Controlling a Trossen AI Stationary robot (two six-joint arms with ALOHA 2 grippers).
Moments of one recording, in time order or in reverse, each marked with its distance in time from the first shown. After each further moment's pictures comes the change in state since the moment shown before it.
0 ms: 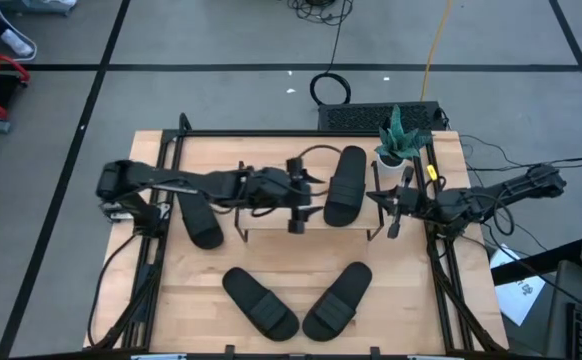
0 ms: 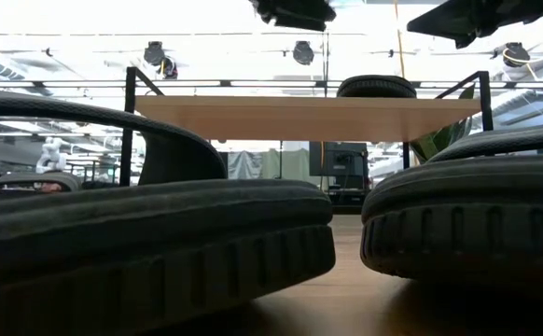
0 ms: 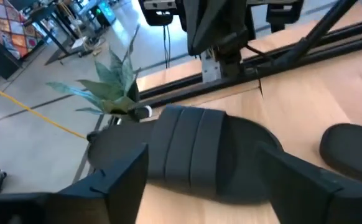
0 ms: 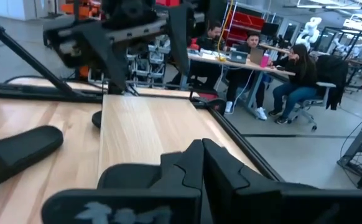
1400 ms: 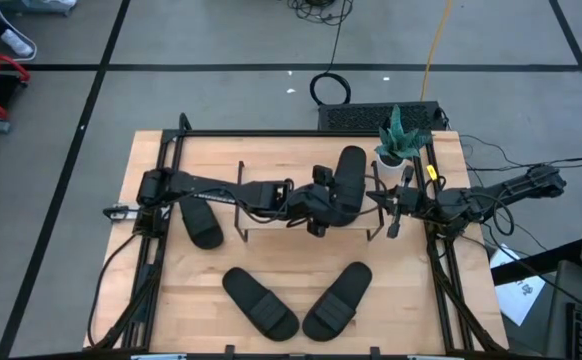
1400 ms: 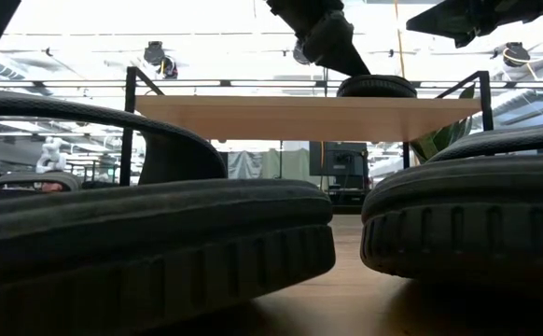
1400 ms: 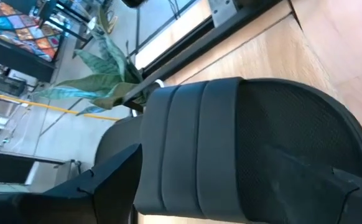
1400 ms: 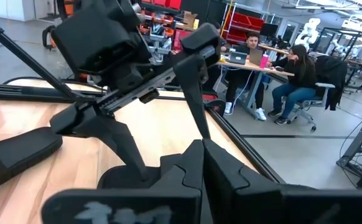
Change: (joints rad) left arm -0.021 0.289 0.277 -0.150 -0.194 0.271; right arm 0.000 0.006 0.002 0.008 0.002 -0.003
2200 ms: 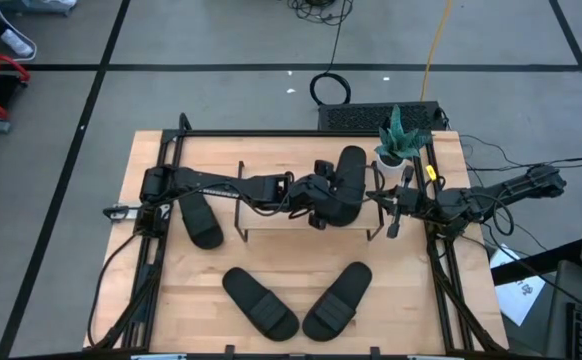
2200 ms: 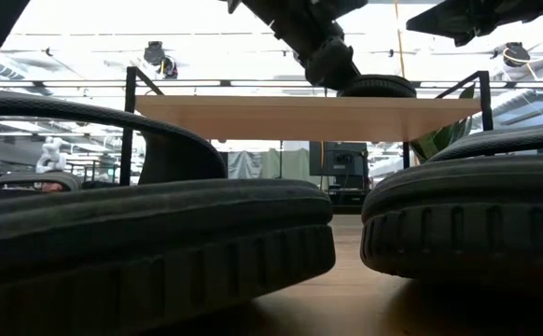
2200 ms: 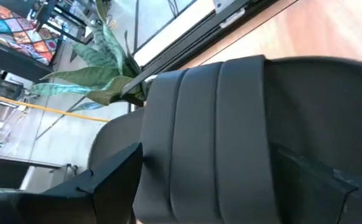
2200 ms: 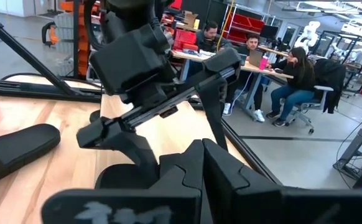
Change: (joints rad) left arm 0.057 0.012 -0.056 0.109 0.054 0.051; right arm 0.000 0.003 0.000 0.004 0.000 -0.023
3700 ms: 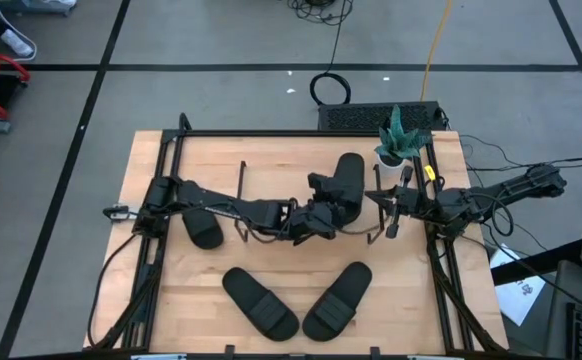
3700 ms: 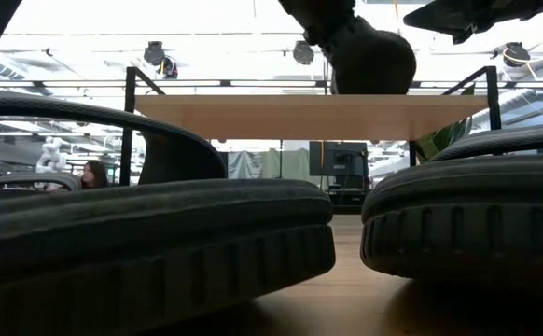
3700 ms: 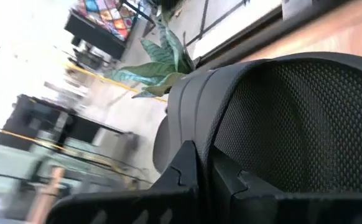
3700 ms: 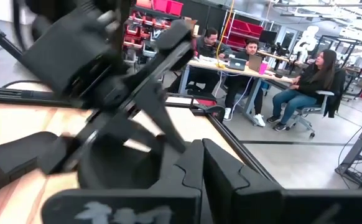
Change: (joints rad) left arm -0.157 0.066 0.041 0.111 -0.448 -0.023; right arm 0.000 0.017 0.000 0.045 -0.003 -0.009
